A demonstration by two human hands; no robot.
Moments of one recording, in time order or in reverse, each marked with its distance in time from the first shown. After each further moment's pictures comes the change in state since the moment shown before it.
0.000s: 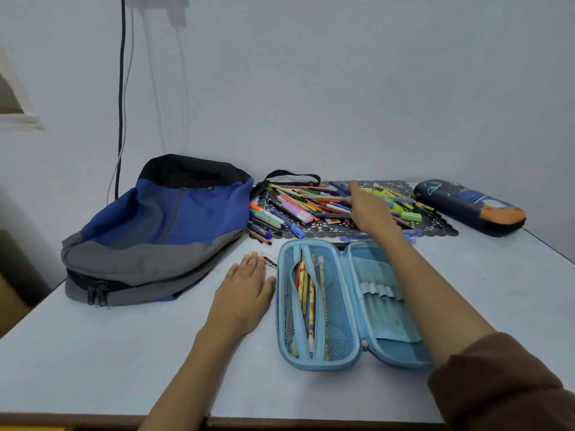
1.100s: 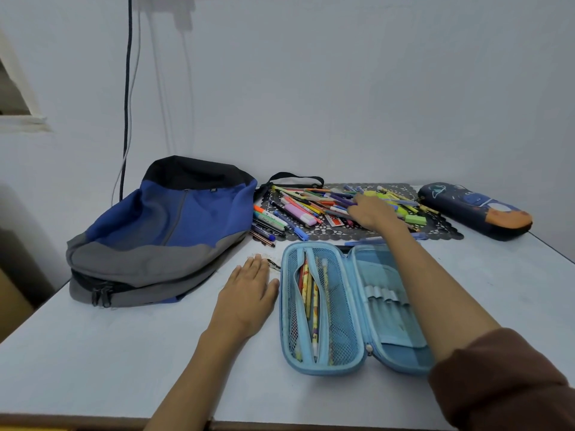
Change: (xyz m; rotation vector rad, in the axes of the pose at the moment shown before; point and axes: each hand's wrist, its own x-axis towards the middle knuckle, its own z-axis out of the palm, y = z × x) left_hand -0.002 0.001 -0.002 -0.026 -0.001 -0.010; right_hand 0.009 -0.005 -0.014 0.110 -0.323 0.170
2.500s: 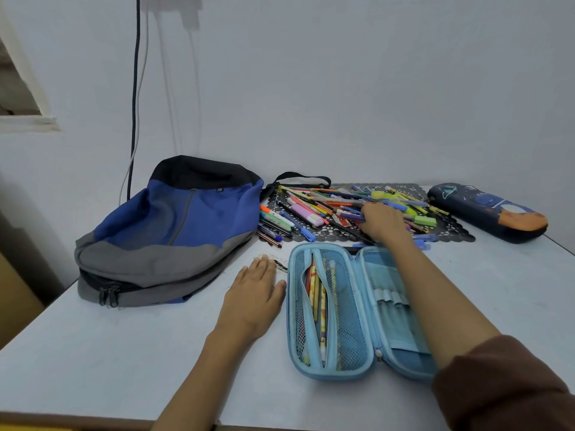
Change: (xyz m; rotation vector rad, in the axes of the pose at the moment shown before) left_hand 0.001 0.000 -0.001 -0.008 0.012 0.003; right_hand 0.004 0.010 0.025 -0.348 0.136 -0.047
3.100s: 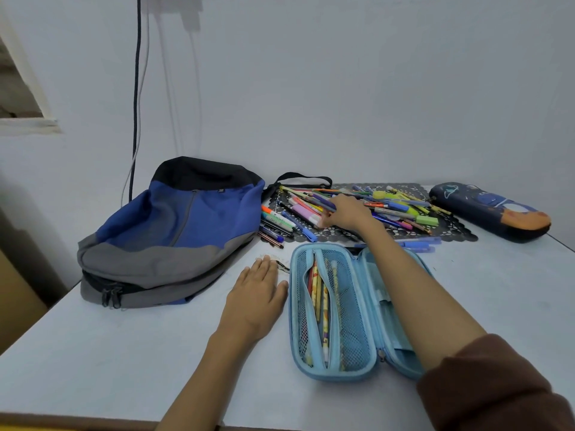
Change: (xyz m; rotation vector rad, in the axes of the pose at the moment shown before) left_hand 0.000 -0.002 0.001 -0.001 -0.009 0.006; right_hand 0.010 -0.052 -0.025 0.518 -0.170 -0.119
